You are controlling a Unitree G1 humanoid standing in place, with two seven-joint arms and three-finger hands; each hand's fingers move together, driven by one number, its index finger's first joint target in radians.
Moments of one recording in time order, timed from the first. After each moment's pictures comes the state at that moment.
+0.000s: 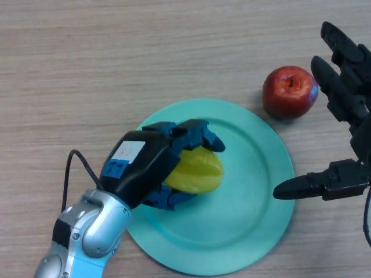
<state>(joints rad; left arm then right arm) -0.13 0.19 -0.23 -0.21 0.68 -0.04 -0.31 -0.05 -0.26 -0.09 -0.68 0.13 0.42 0.21</state>
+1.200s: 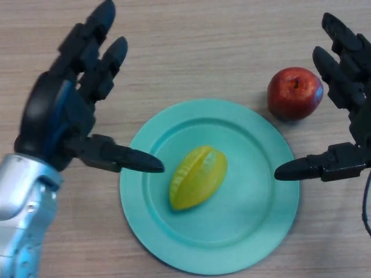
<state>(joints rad) -0.19 0.27 0.11 -0.46 -0.46 0.35 -0.13 -0.12 -0.27 -0.10 -0.52 0.13 0.30 0.21</state>
